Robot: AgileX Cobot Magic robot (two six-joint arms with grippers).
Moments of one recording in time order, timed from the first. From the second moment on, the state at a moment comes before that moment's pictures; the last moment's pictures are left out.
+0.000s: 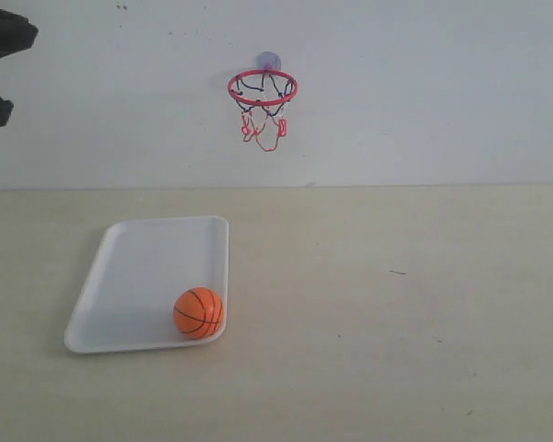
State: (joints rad) left arm -0.04 1.24 -1.00 1.74 -0.40 -1.06; right arm 0.09 0.01 0.00 0.05 0.33 0.00
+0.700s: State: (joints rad) left arm -0.27 1.71 -1.72 -0.11 1.20 0.12; right arm 0.09 0.01 0.00 0.05 0.33 0.00
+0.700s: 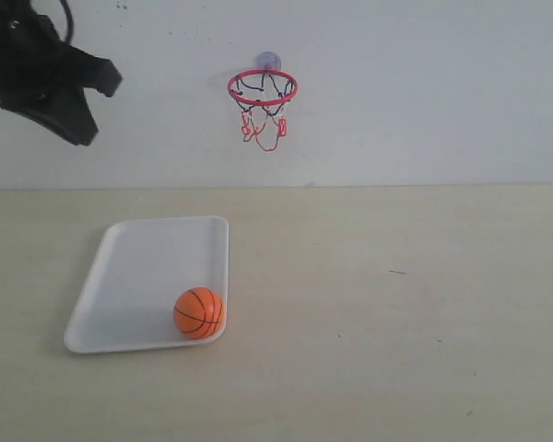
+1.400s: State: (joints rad) left arm -0.27 2.15 -1.79 -0.46 1.21 0.24; right arm 0.09 0.01 0.00 0.05 0.33 0.00
